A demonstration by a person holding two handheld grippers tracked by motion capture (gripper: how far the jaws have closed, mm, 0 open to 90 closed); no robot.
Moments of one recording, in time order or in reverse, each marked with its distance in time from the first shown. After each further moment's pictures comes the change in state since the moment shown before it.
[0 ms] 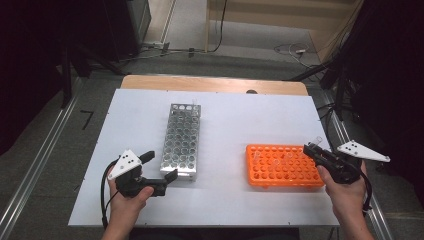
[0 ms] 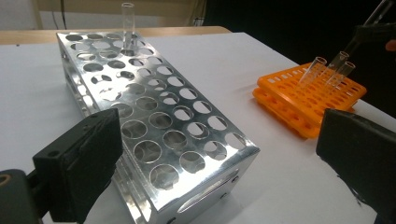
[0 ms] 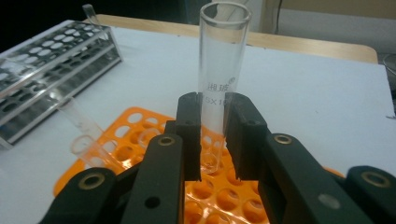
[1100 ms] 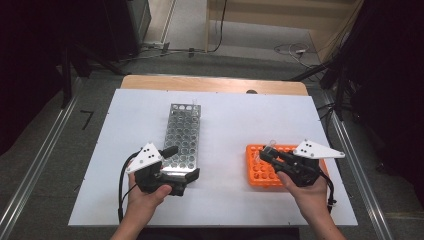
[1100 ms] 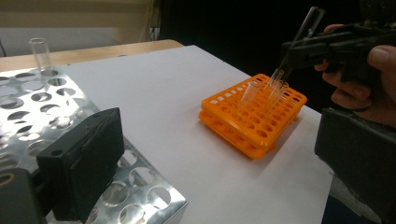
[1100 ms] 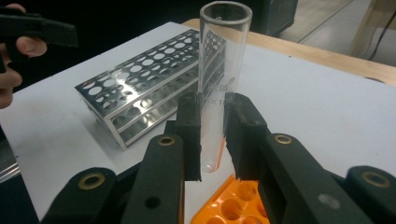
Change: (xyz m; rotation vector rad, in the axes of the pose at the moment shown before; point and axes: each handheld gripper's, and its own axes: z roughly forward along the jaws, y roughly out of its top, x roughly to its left) left arm -0.037 0.031 0.029 -0.014 -0.176 0.053; right arm 0.096 0.021 0.035 0.004 0.284 -0.130
